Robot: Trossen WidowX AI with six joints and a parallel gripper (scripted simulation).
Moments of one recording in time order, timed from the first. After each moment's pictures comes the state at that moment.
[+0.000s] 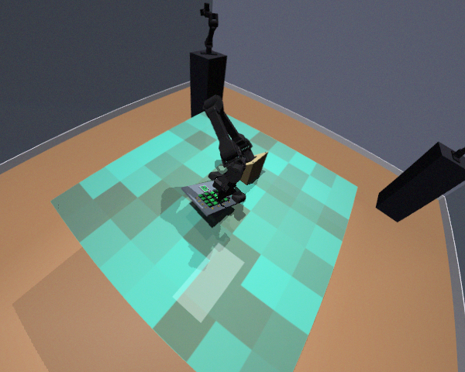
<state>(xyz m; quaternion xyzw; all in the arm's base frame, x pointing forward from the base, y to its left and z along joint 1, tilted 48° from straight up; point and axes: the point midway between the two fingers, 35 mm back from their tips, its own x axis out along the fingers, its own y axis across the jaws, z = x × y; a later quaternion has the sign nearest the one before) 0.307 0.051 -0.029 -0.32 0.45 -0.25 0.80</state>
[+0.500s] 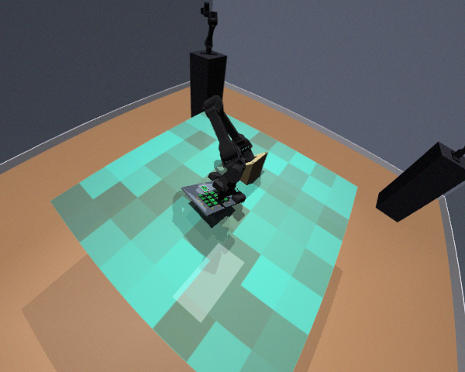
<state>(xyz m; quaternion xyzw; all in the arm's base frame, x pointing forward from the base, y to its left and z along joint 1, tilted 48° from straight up) 0.307 0.050 -0.030 -0.32 0.45 -0.25 0.80</state>
